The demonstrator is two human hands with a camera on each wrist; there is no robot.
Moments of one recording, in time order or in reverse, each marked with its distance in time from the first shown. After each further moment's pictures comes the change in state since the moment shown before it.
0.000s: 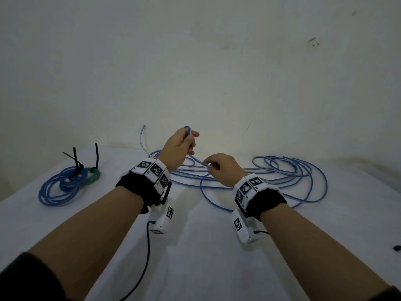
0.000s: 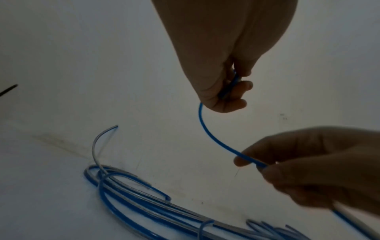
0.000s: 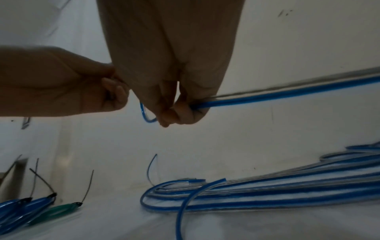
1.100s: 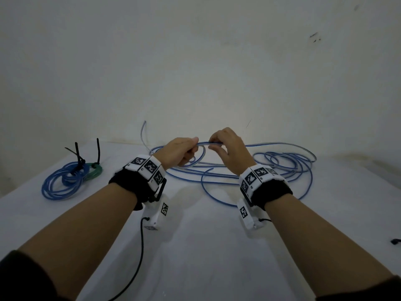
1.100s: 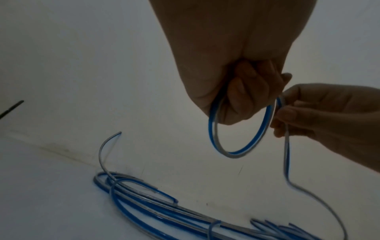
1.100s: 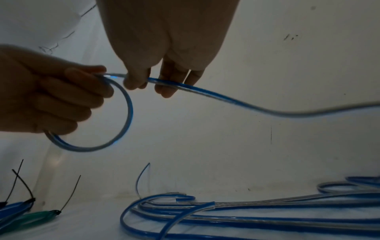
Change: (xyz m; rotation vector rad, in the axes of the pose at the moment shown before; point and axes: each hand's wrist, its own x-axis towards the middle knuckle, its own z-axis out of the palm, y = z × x) left_hand -0.016 0.016 -0.014 -0.111 -0.329 -0.308; right_hand 0.001 0.000 -0.018 0.005 0.368 -0.329
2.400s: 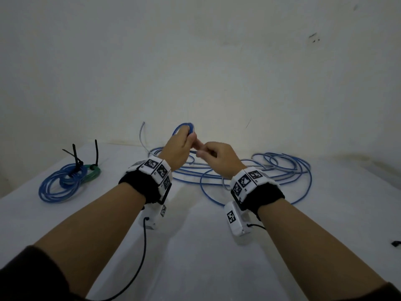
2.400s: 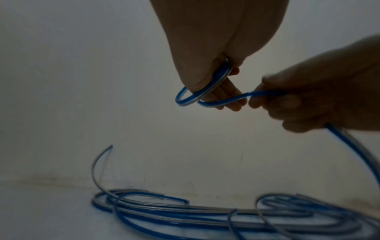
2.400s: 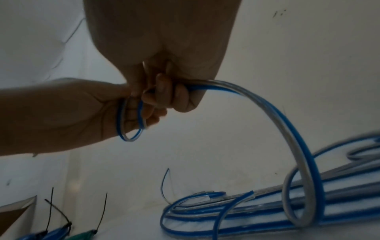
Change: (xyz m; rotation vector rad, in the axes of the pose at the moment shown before) left_hand 0.022 -0.016 0.006 0.410 0.309 0.336; right_hand 0.001 -0.019 0.014 0.268 -0.136 0.212
